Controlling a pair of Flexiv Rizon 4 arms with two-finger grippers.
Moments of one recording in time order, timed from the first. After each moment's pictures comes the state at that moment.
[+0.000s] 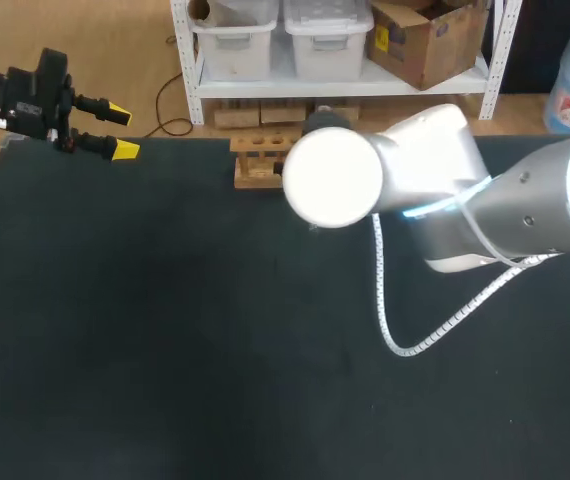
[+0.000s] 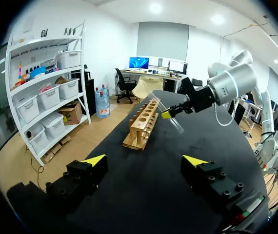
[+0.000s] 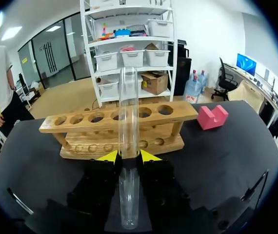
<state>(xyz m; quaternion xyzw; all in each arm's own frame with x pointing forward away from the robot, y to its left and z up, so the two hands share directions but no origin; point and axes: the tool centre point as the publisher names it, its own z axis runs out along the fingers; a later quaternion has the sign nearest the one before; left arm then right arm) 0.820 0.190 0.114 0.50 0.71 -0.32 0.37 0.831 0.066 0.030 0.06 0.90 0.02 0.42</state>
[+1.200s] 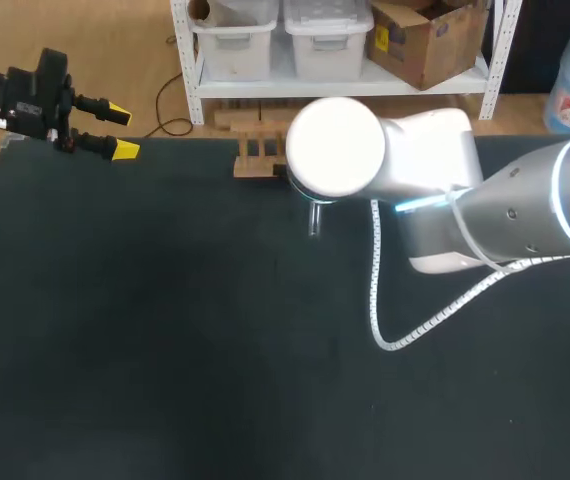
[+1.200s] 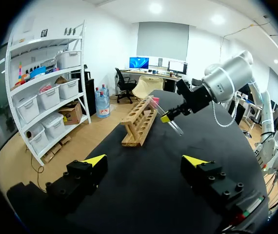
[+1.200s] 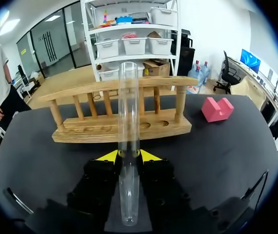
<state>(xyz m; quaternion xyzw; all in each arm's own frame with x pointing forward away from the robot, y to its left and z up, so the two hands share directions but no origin) 0.820 0.190 0.114 0.50 0.71 -0.32 0.37 0.827 0.069 0.015 0.05 0.93 0.02 0.37</state>
